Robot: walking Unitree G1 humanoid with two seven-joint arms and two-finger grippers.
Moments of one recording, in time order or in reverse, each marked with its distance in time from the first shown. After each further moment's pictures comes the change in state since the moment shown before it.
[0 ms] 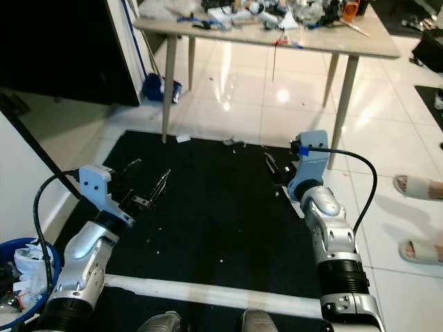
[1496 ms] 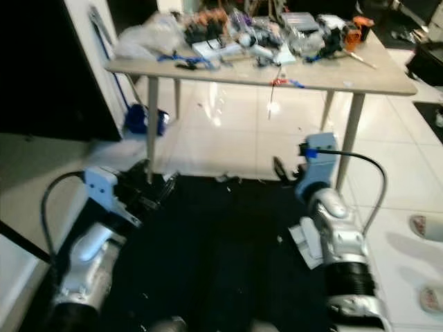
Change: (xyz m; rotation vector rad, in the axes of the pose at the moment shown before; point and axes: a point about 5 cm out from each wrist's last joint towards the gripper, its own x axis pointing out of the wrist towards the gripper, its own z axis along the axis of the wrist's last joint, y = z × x) left arm 0.003 -0.004 0.013 0.022 -0.045 -0.027; right arm 0.001 0.004 -0.001 -0.003 -0.003 0.020
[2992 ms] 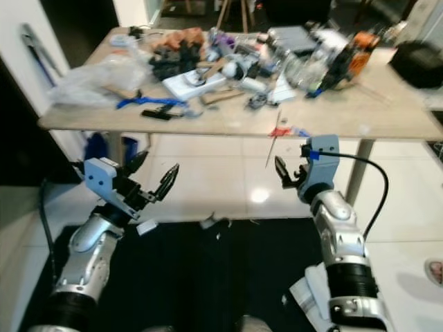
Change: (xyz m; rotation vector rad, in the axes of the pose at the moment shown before) left arm 0.005 0.001 0.000 0.021 -0.014 -0.017; right arm -0.005 -0.013 0.002 -0.021 -0.024 -0.024
